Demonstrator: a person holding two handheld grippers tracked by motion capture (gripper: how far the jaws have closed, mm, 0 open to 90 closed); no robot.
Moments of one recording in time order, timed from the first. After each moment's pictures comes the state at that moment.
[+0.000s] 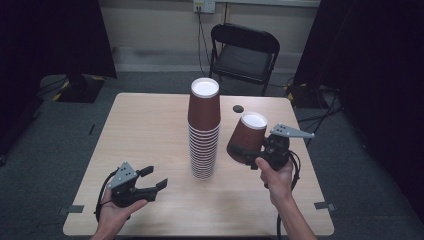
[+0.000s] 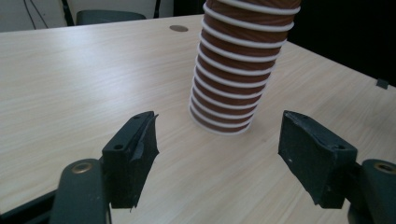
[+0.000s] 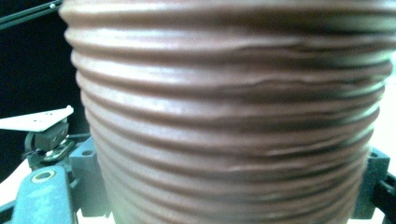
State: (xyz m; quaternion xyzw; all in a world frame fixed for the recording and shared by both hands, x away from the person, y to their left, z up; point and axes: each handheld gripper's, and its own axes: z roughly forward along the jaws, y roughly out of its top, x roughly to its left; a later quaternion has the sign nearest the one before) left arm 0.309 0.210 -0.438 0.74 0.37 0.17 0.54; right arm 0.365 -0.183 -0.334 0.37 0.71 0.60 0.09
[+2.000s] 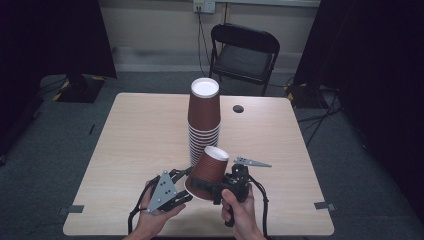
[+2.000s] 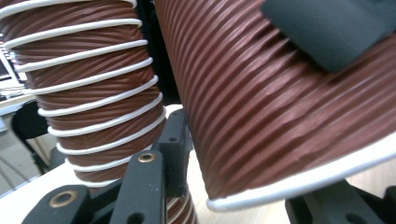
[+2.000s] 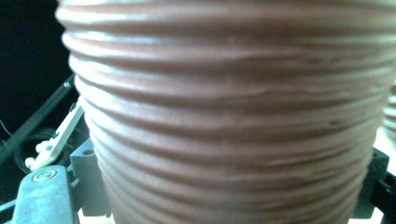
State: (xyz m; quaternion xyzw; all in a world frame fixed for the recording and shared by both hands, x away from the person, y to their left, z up) left arm 0.294 0.118 -0.422 0.70 0.16 0.30 0.63; right arm 0.317 -0.102 -0.396 0.41 0.64 0.63 -0.15
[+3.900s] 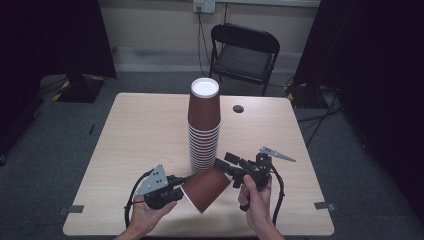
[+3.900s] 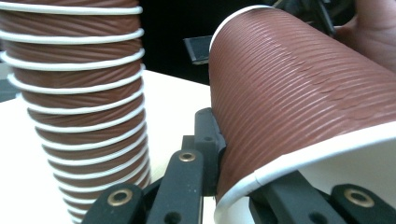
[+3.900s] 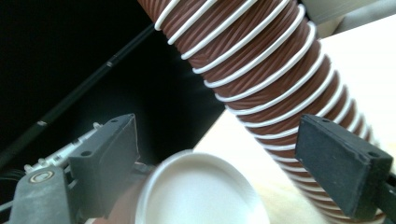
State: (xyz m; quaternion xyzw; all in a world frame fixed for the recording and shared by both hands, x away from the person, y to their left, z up) left arm 0.305 0.141 -0.416 0.74 0.22 0.12 0.62; right arm 0.340 -0.153 -0.385 0.42 0.61 0.67 -0.06
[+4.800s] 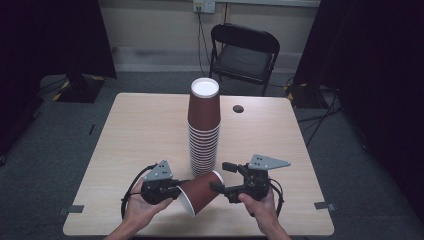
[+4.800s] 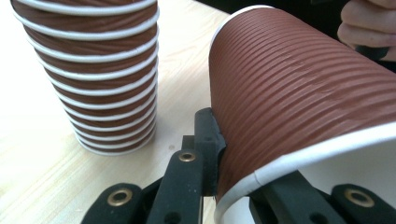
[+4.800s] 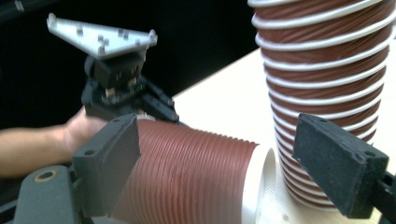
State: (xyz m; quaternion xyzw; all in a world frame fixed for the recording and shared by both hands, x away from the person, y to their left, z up) left arm 0.317 0.143 -0.415 0.82 0.27 0.05 0.50; right arm 0.318 -0.145 -0.383 0.28 0.75 0.60 0.02
